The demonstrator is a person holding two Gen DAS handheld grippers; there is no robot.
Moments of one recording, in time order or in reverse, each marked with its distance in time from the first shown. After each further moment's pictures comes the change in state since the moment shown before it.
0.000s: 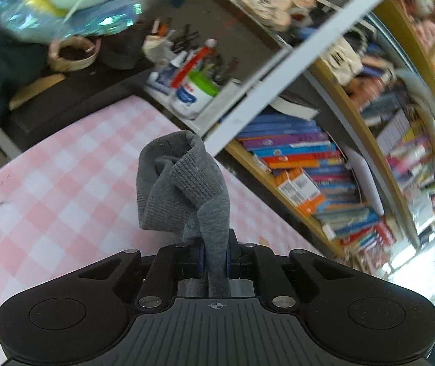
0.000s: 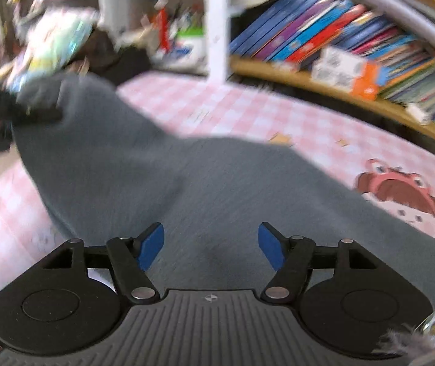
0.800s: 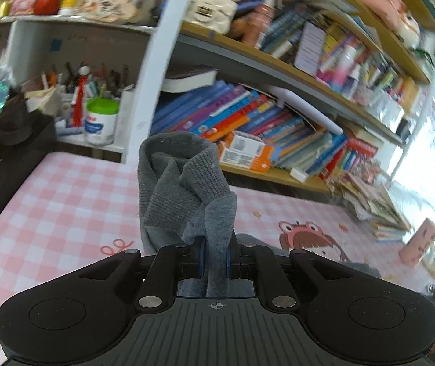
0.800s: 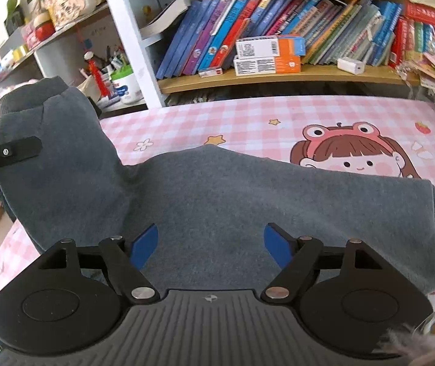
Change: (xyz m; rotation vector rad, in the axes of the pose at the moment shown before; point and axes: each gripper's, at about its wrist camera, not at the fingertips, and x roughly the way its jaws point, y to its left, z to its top) left arm 0.011 -0.114 -0.021 0.486 0.066 -0.045; right arm -0.034 -0.062 -0.020 0.305 -0.047 -0.026
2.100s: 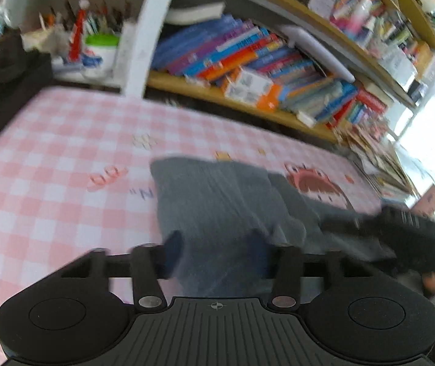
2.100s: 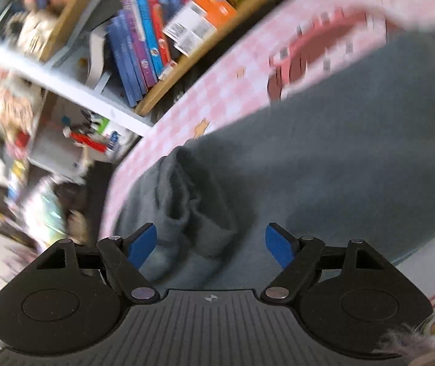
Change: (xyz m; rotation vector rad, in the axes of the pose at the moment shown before) left arm 0.027 0.018 -0.044 -0.060 0.236 -0.023; right arm 0.034 -0.071 -0.011 0.678 0.113 0.294
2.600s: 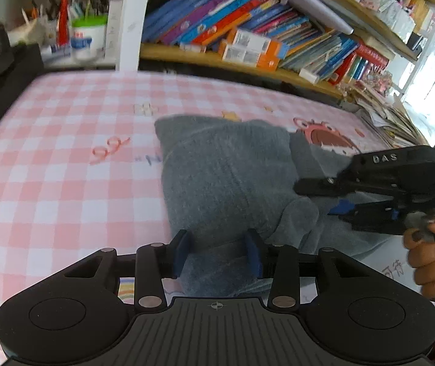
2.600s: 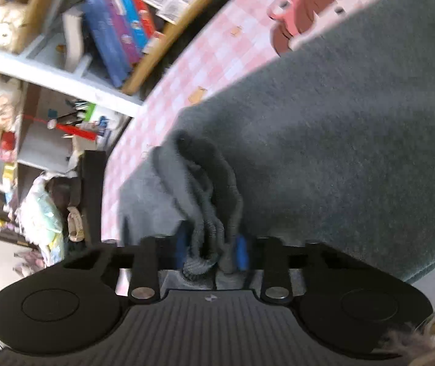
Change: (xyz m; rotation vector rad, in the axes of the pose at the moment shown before) left arm 0.005 -0.004 -0.015 0.137 0.049 0.052; right arm 0.033 0.023 -0.005 -0.024 0.030 -0.048
